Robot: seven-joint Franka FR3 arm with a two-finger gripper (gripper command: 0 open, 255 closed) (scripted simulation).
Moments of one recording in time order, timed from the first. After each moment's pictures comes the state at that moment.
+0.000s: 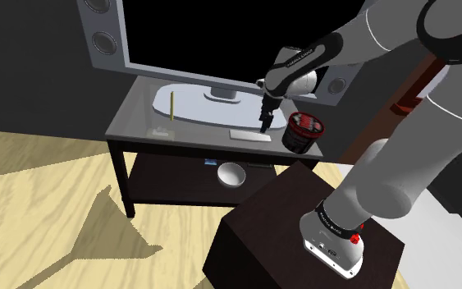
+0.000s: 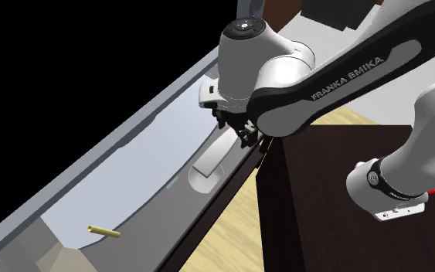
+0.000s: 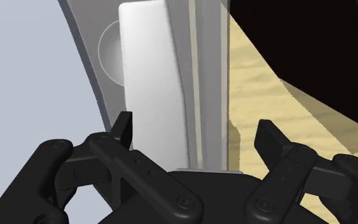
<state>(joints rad) 0.20 0.00 -0.48 -2.52 0.03 2.50 -1.06</state>
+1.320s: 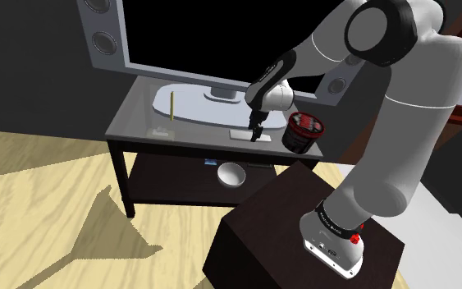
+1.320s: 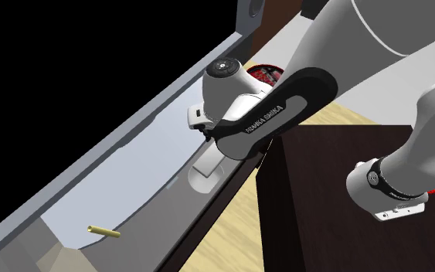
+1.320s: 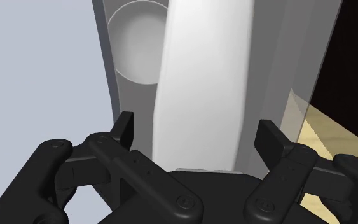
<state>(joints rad) 0.12 0.33 -0.37 -2.39 0.32 2.69 -1.41</state>
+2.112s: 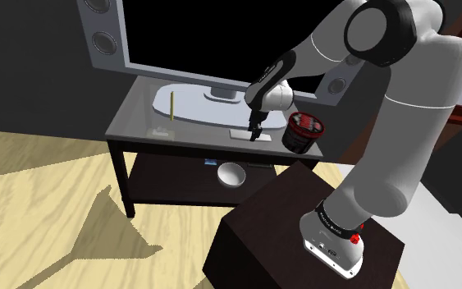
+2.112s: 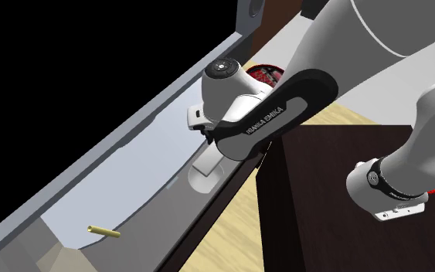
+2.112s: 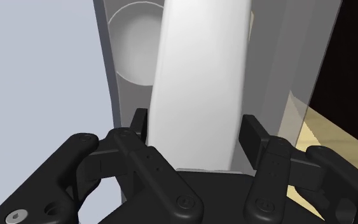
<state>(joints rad) 0.13 0.33 -0.38 -2.39 0.30 2.69 -1.41</state>
